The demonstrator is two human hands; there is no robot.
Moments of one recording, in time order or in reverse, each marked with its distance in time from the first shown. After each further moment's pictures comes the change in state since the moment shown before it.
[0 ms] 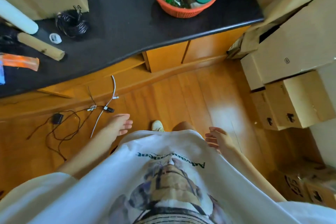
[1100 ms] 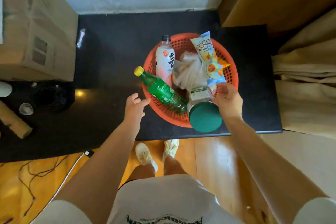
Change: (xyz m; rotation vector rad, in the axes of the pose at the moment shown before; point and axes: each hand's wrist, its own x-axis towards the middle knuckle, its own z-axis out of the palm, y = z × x) left_hand 0.154 0.452 0.111 -0.450 0.205 0.155; right_hand 0.205 -0.549 0.093 -0.501 0.143 -0.726
